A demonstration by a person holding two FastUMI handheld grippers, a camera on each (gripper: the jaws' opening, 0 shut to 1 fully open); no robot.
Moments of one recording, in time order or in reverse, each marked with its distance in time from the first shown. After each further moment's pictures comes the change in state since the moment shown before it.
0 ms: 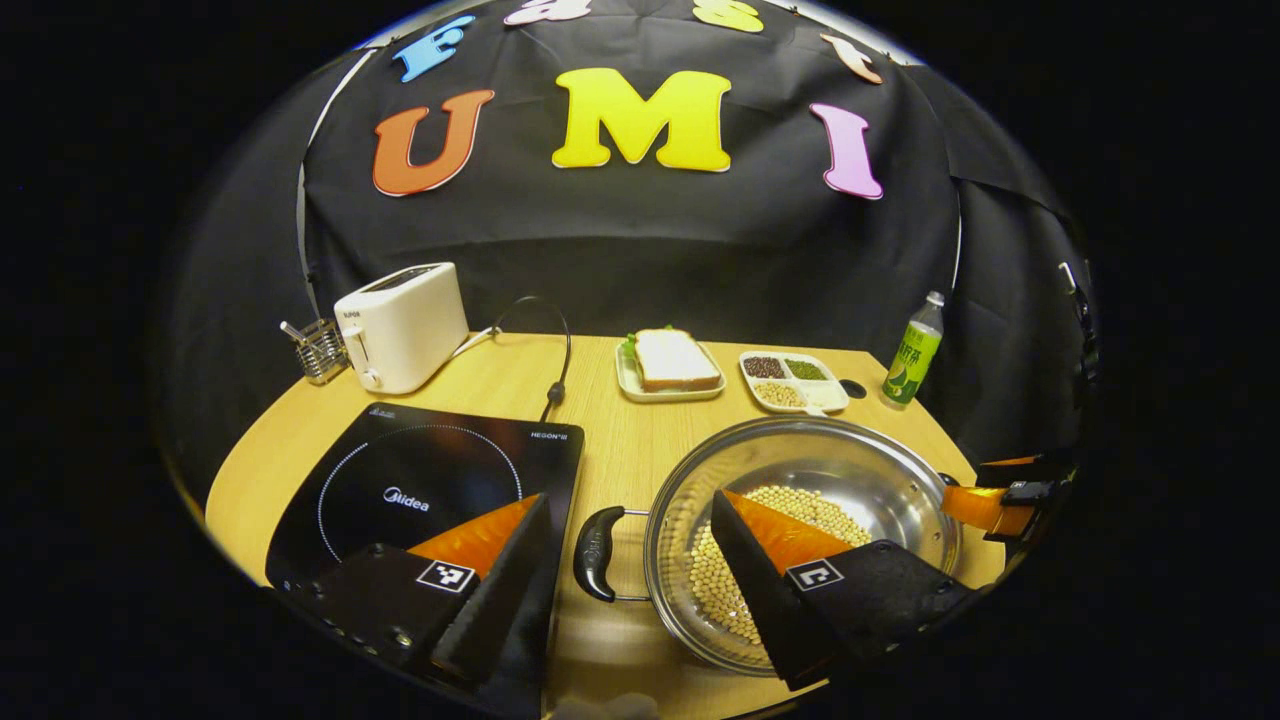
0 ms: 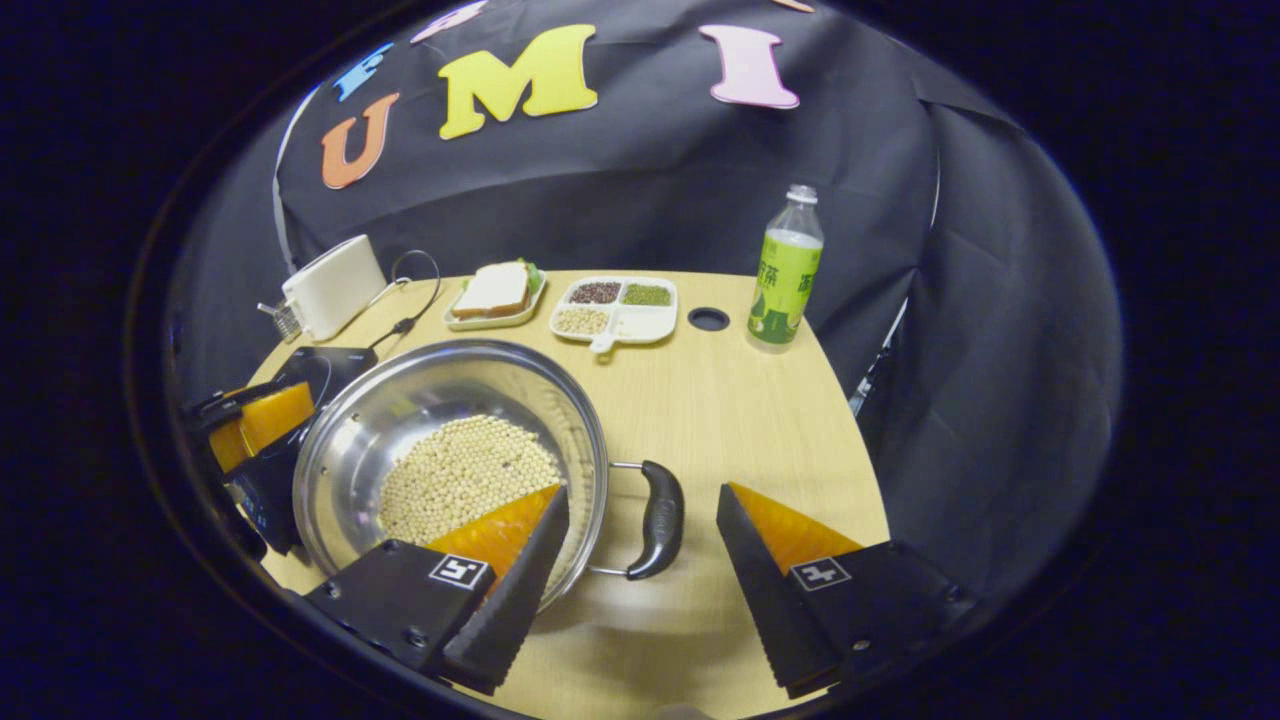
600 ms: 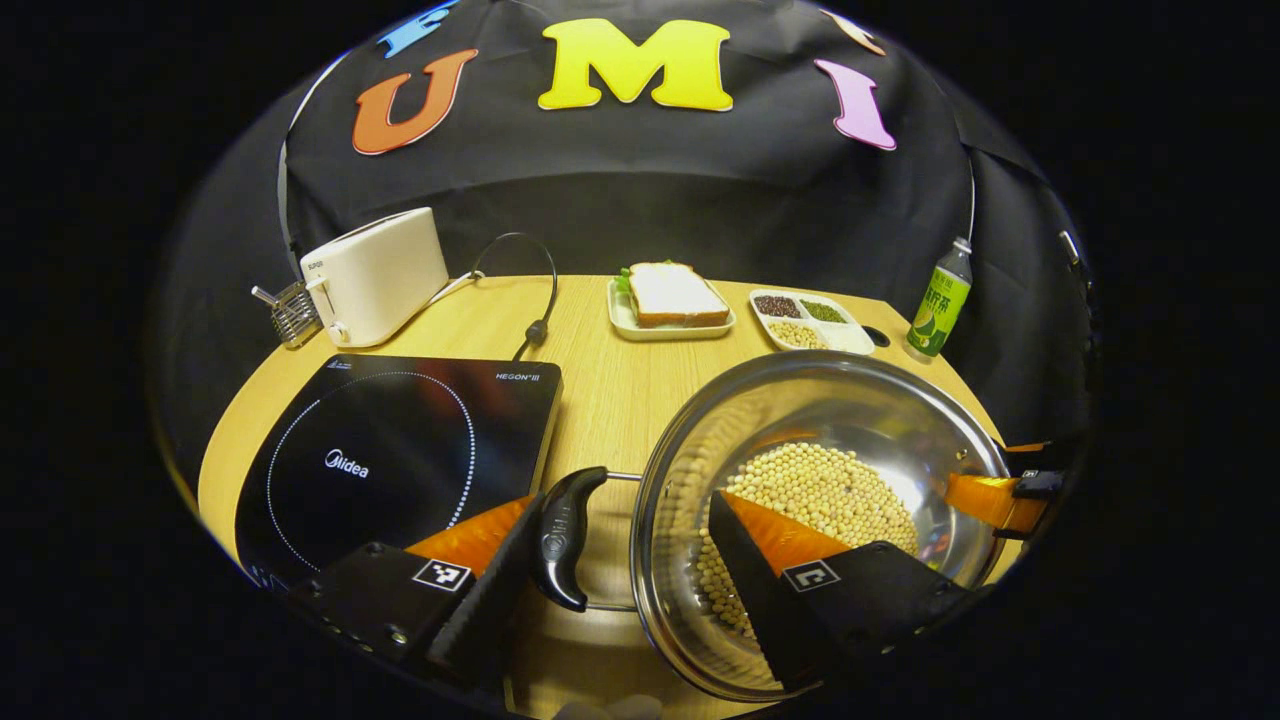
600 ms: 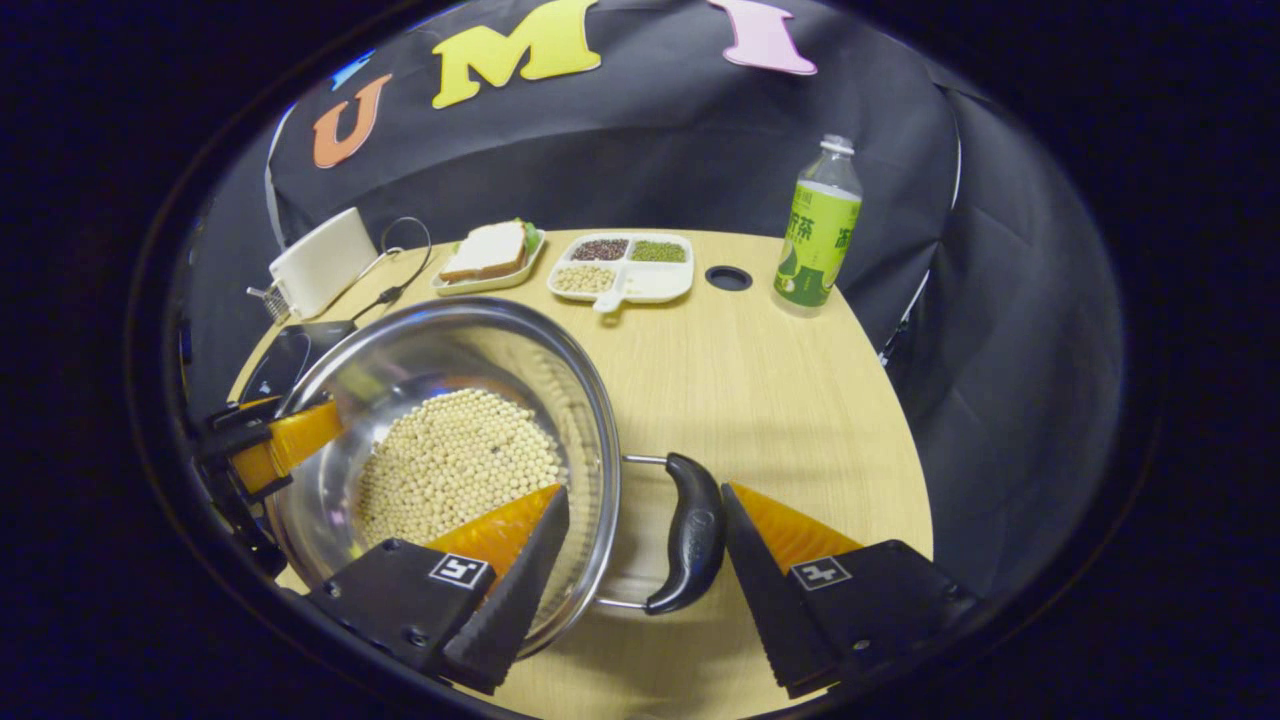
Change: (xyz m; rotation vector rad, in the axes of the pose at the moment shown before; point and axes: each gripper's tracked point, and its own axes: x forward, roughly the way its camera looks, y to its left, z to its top) left arm 0.037 -0.007 -0.044 0.026 0.140 -0.001; right arm 0.037 0.008 -0.020 0.003 0.097 0.014
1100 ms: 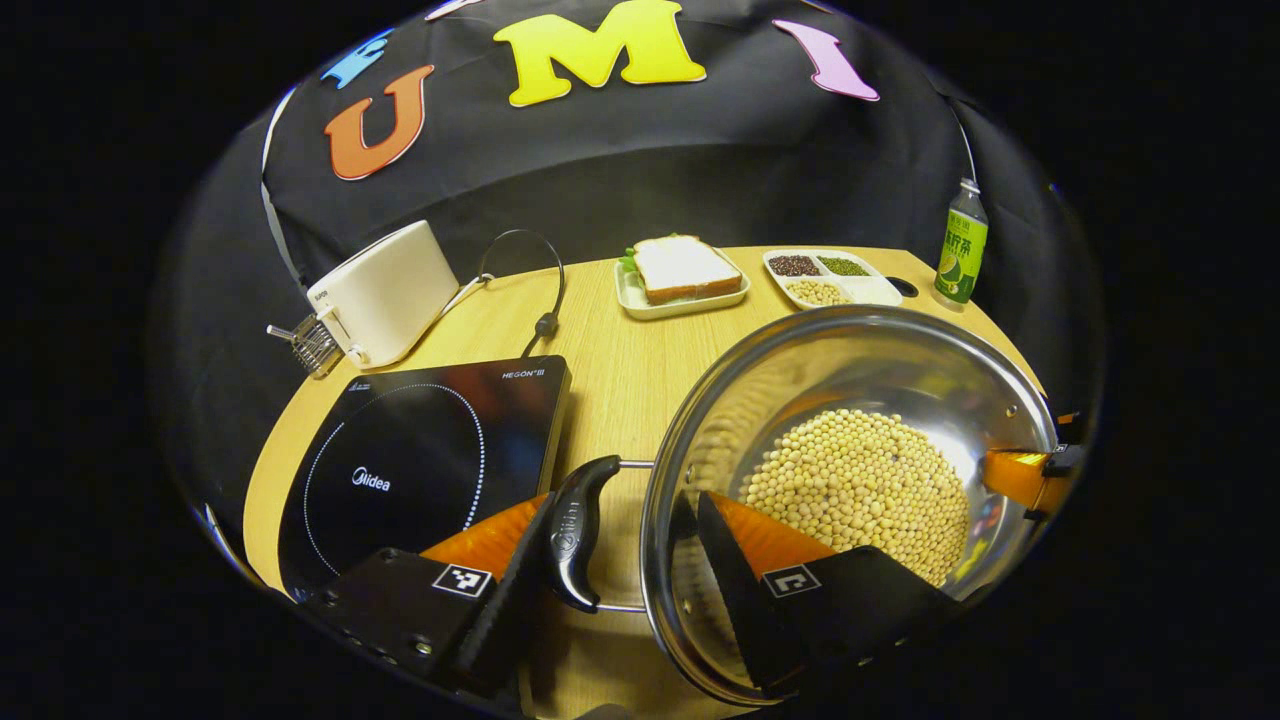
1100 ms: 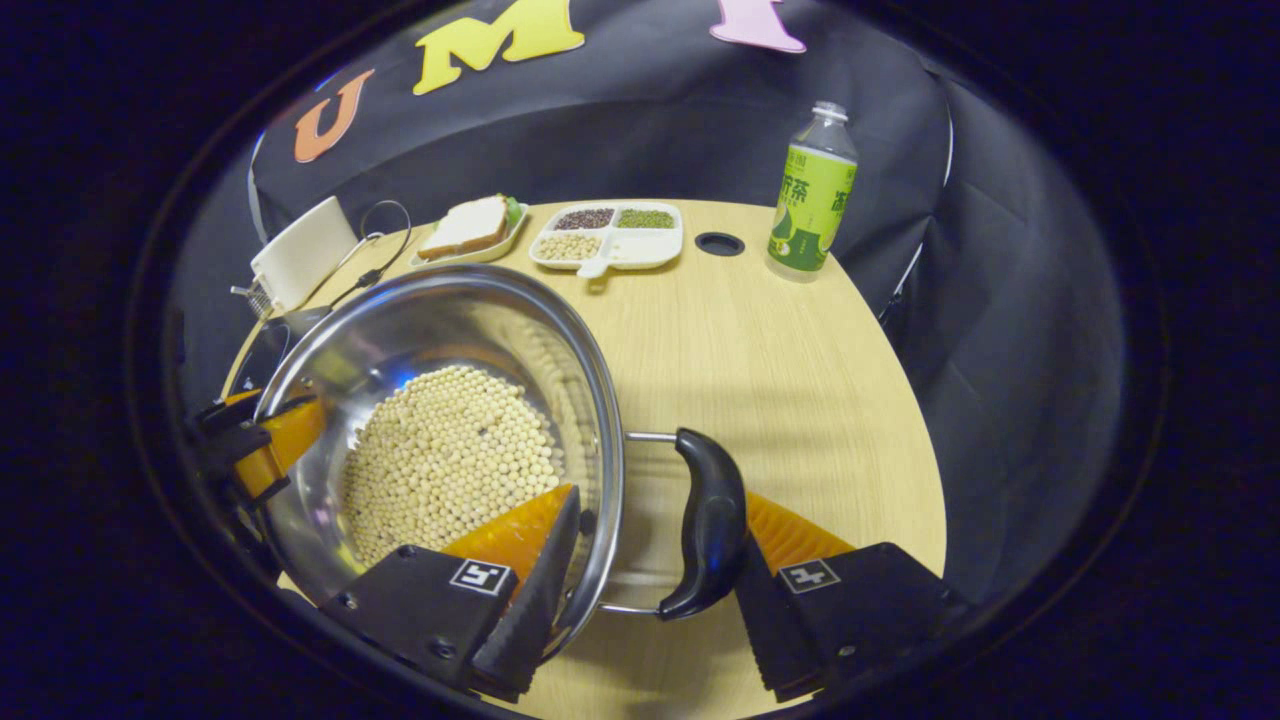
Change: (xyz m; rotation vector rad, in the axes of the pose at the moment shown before) left arm 0.007 0.009 -0.008 0.115 0.068 0.102; right arm 0.008 -0.002 -0.018 0.041 0.076 -0.033
